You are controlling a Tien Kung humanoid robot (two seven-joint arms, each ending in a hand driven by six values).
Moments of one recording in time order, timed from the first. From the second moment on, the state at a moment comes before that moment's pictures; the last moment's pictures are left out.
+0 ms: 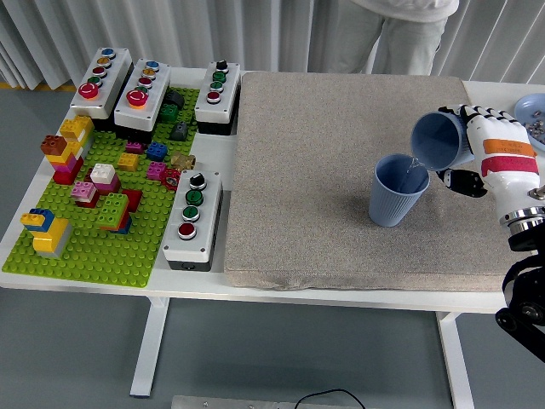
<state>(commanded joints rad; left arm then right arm) -0.09 0.17 -0.49 -0.18 0.27 0.06 0.11 0.46 -0.53 0.72 1.58 -2.10 -0.56 -0.49</state>
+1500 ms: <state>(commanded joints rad) -0.09 0.17 -0.50 -0.18 0.28 0.06 0.11 0.51 -0.54 0.69 1.58 -2.21 -0.49 -0.58</state>
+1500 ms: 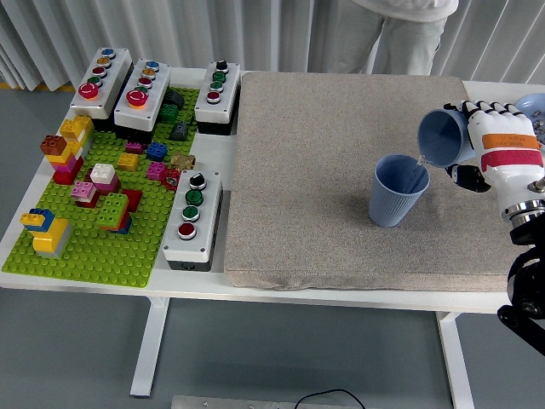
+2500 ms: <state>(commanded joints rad) -0.09 0.17 -0.49 -0.18 0.27 0.06 0.11 0.52 -0.54 0.68 1.61 -2.24 -0.46 -0.65</state>
